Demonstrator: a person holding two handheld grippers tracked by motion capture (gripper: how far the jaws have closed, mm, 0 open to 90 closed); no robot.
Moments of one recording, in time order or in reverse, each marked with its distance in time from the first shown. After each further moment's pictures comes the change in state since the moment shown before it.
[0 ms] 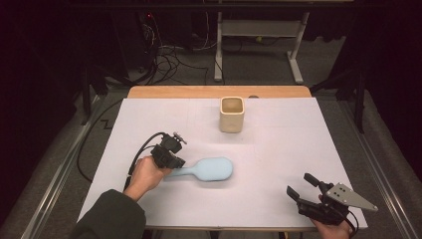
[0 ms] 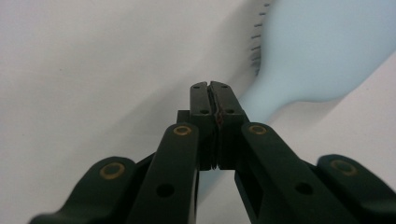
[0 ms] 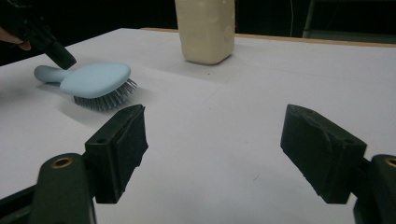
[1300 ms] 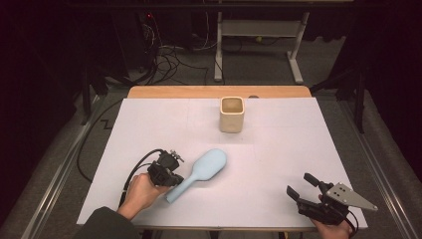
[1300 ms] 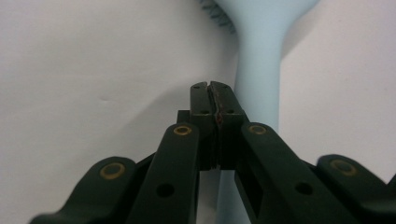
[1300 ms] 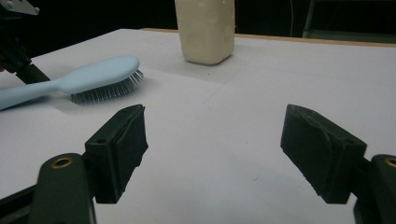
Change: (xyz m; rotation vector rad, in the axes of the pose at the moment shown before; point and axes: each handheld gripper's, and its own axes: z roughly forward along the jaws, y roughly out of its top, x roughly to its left) left arm -0.022 -0.037 0.009 0.024 -0.052 0.039; right arm 0.000 0.000 0.000 -0.001 -0.003 0.003
